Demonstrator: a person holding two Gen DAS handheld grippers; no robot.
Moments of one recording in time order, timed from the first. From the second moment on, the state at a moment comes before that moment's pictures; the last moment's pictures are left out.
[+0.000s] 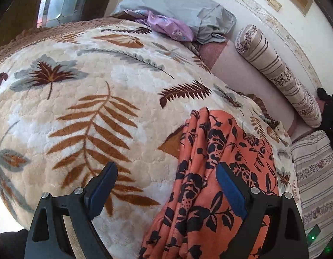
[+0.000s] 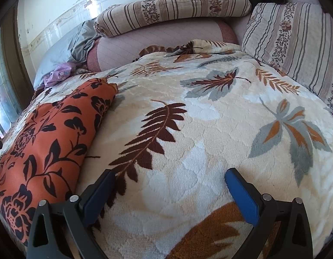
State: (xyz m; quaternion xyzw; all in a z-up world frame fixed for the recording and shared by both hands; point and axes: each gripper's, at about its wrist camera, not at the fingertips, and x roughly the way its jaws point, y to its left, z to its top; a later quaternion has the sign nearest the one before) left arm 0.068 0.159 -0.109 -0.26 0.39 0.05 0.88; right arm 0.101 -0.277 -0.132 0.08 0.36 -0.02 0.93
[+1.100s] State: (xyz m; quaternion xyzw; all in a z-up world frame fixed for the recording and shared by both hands) left arm 0.070 0.146 -0.105 -0.23 0.41 0.03 0.88; right arm 0.110 -0.261 -0.071 0.20 0.41 0.12 0.88
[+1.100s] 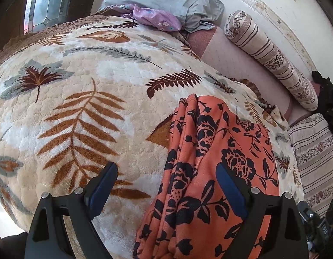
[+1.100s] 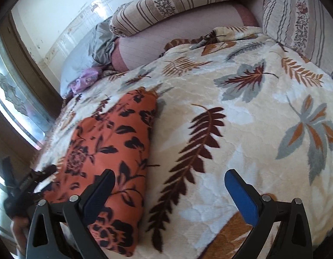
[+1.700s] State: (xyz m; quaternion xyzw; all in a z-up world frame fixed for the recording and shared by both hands) left arm 0.082 0.145 -0.121 -0.26 0.45 -0.01 0.86; right arm 0.163 -0.215 -0.114 0.26 0.48 0.21 0.81
